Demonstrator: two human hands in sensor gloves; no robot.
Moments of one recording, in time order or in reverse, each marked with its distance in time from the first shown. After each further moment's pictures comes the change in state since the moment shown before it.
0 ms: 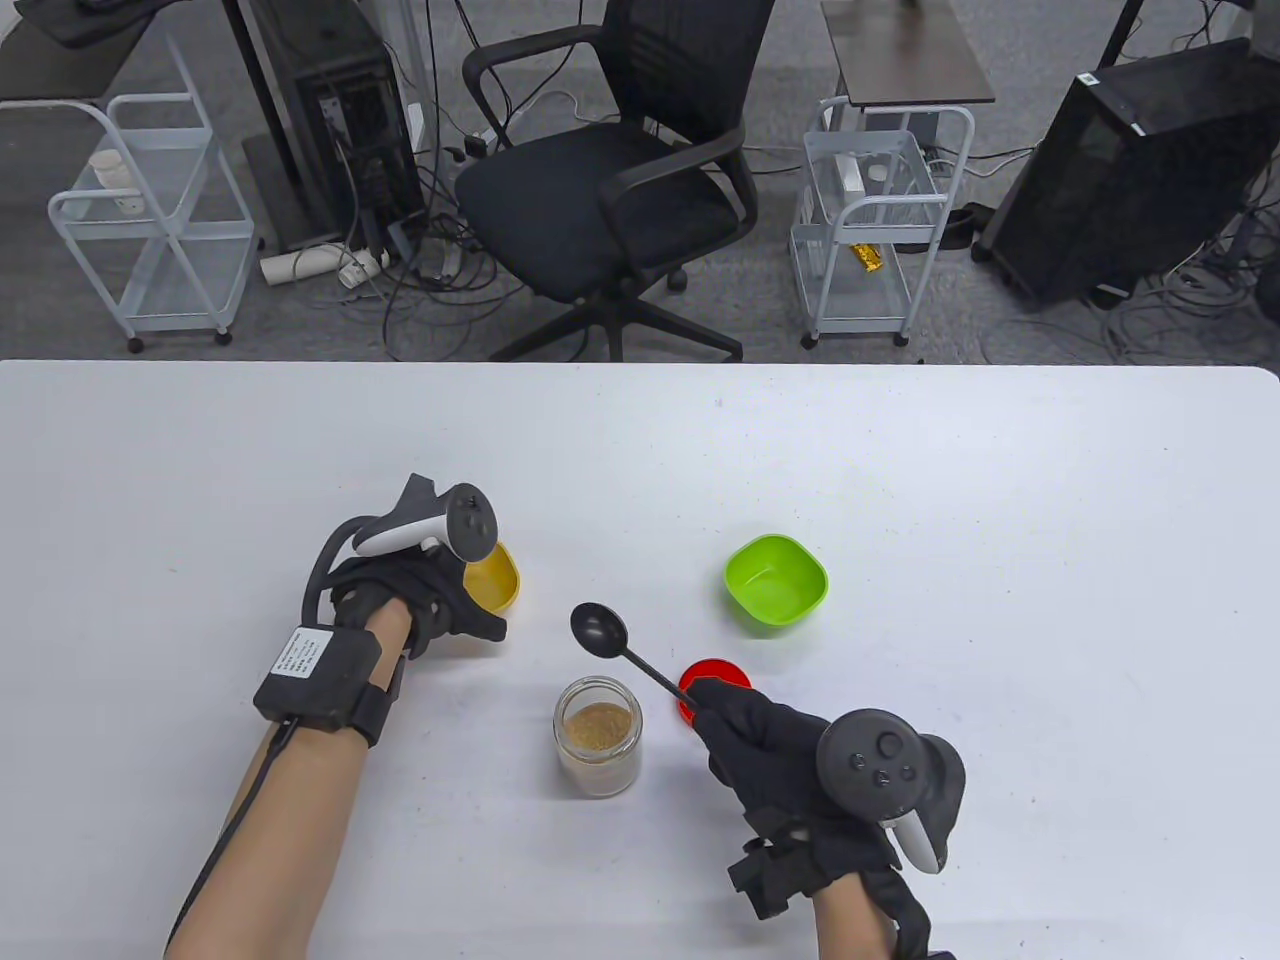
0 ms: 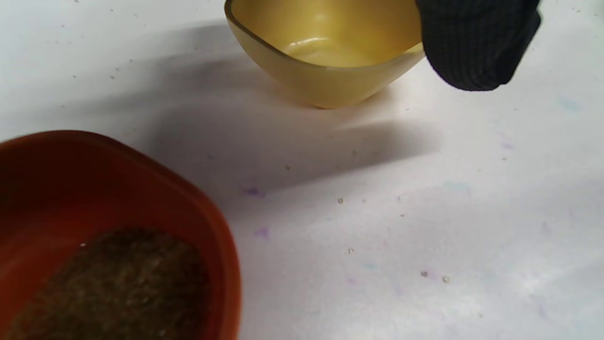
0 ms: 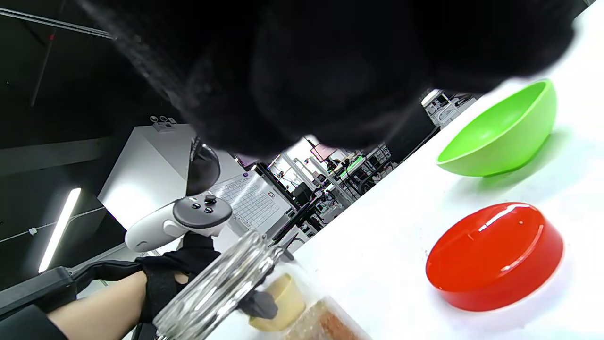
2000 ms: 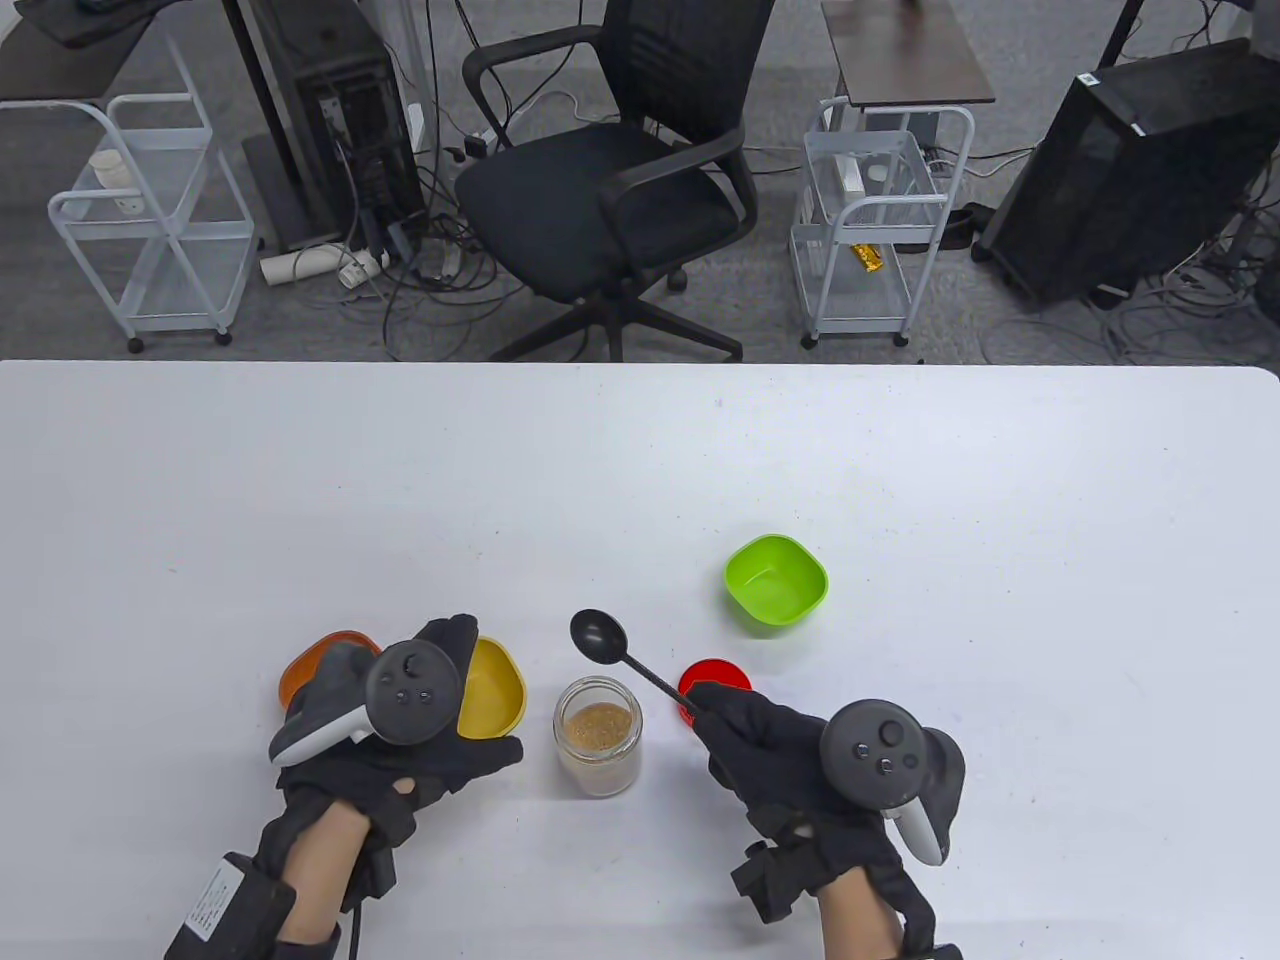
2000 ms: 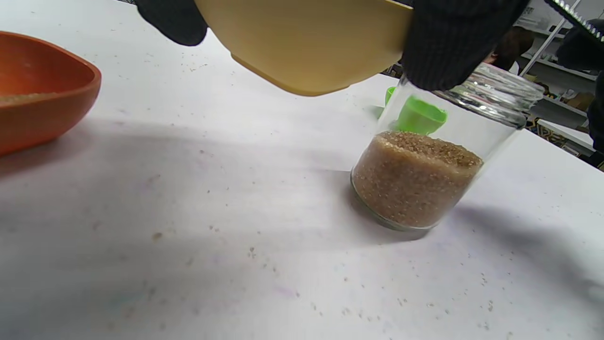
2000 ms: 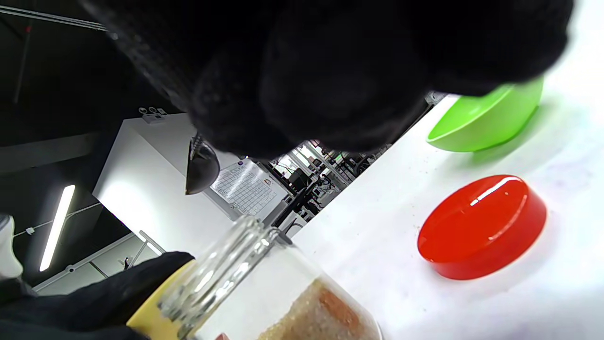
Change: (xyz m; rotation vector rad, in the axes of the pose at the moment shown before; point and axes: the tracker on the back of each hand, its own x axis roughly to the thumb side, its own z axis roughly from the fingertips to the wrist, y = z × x) left_hand 0.039 -0.081 0.153 0.363 -0.255 0.226; right_hand -0.006 0.001 -0.002 0.055 0.025 -0.038
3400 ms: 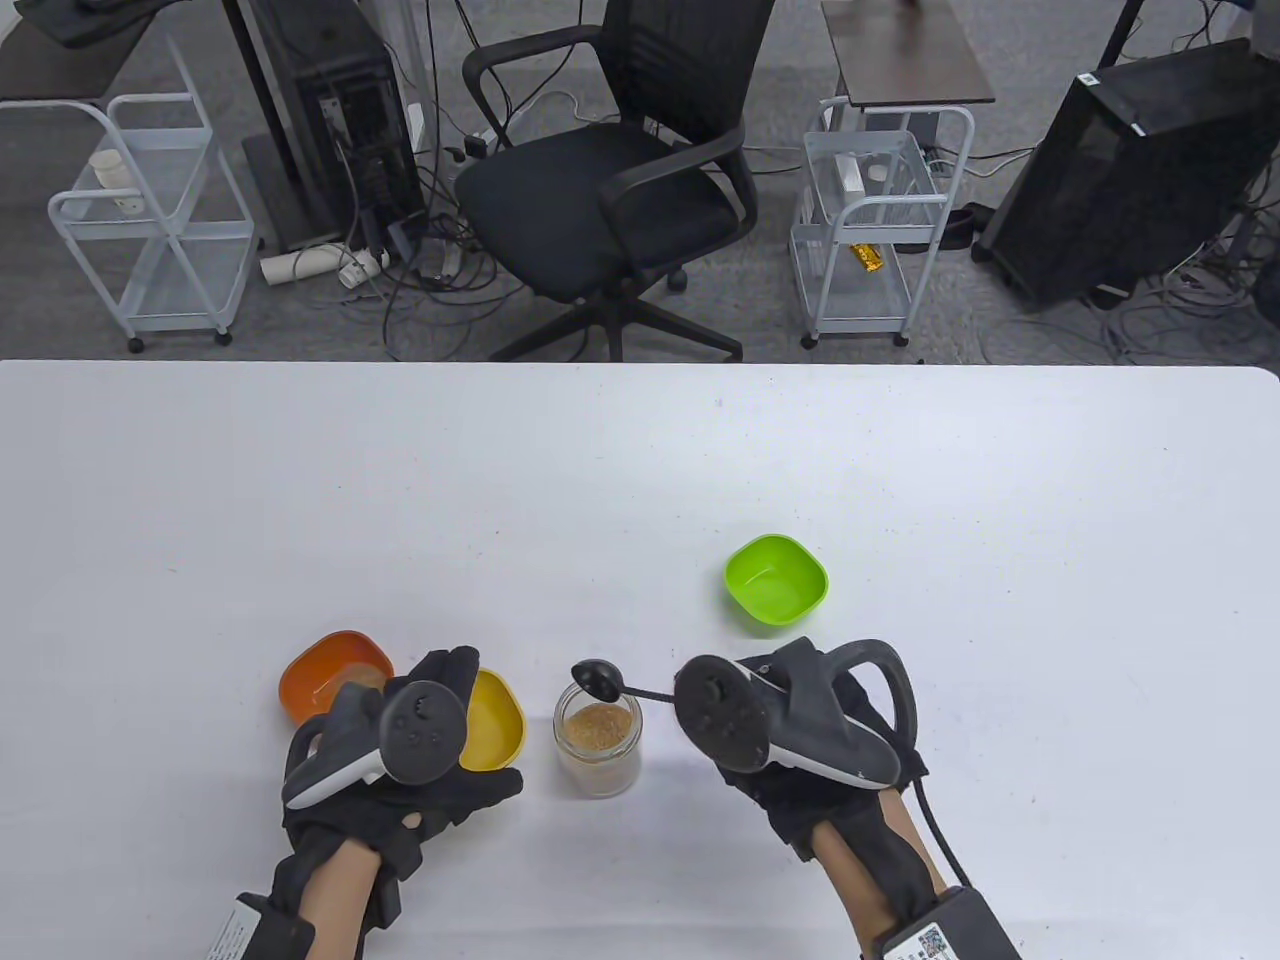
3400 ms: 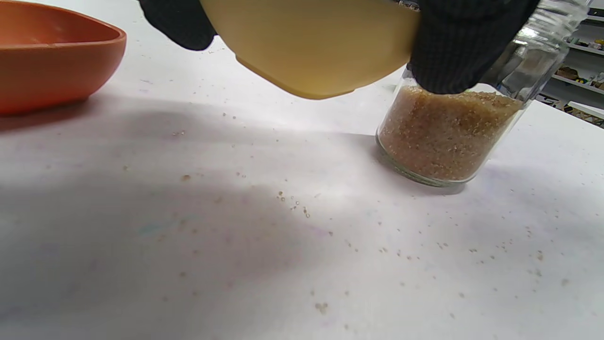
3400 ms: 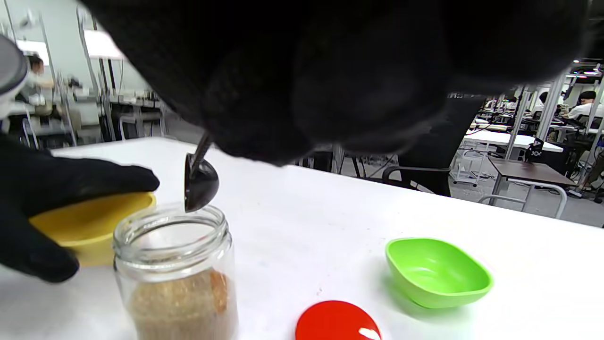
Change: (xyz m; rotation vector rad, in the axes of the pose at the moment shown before) left_hand -0.001 -0.025 0.003 0.008 0.051 -0.065; right_hand 0.133 -0.016 -0.032 0.310 -0.195 0.903
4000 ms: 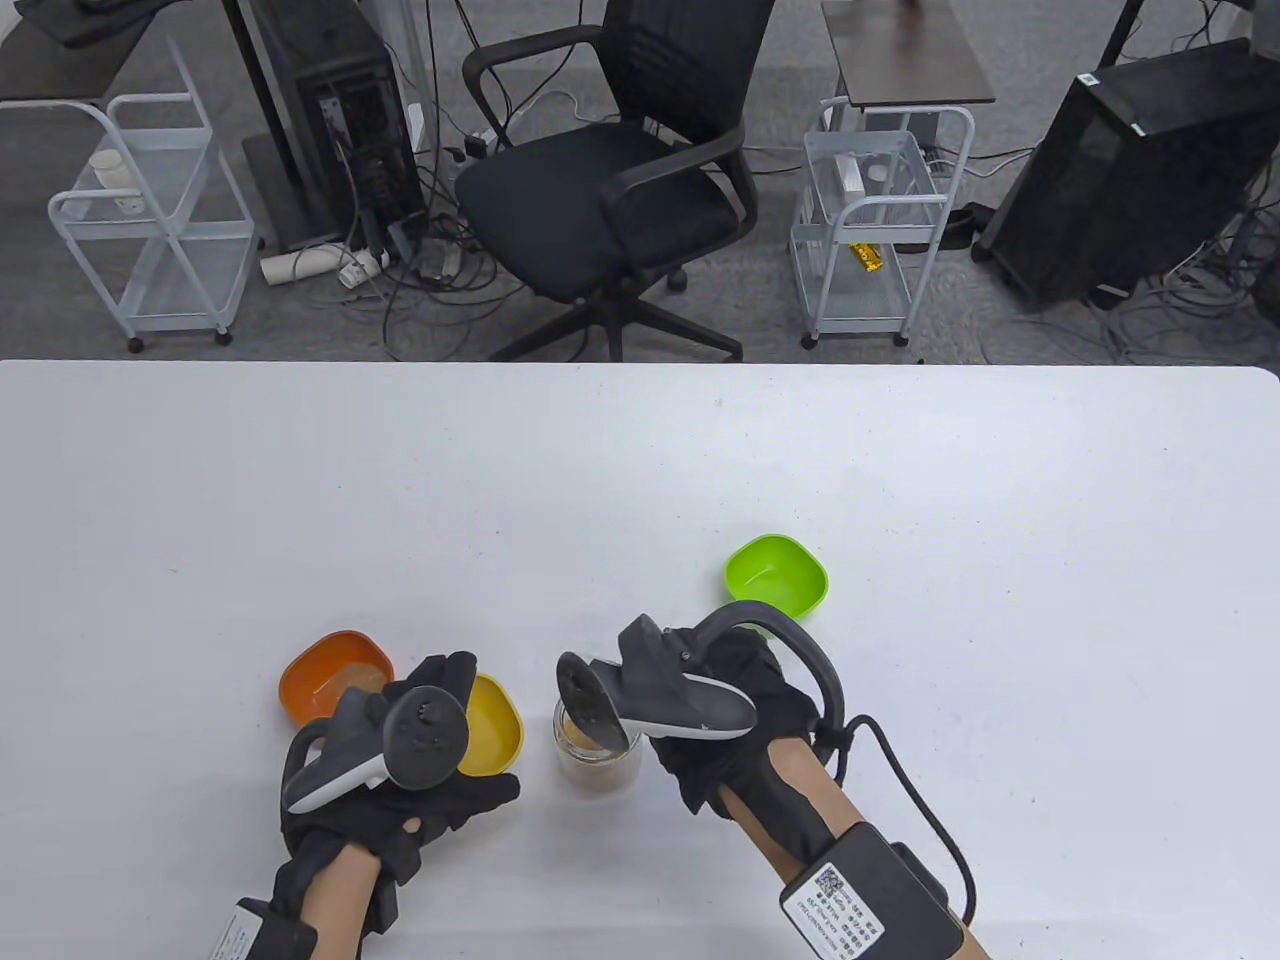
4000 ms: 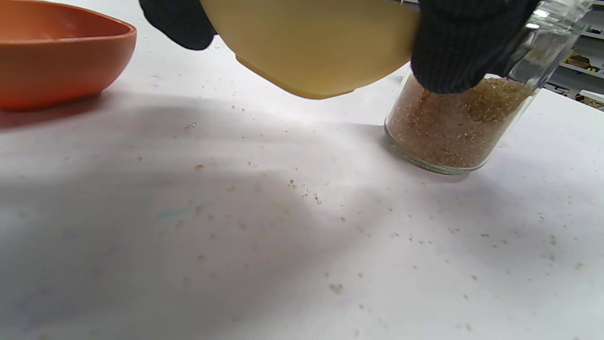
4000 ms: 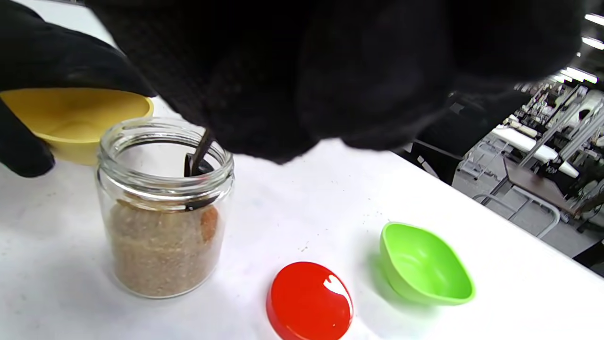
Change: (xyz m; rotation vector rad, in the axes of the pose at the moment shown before) left_hand 0.000 -0.003 0.001 -0.014 0.019 -0.024; right_hand 0.050 0.019 -0.046 0.186 -0.085 0.314
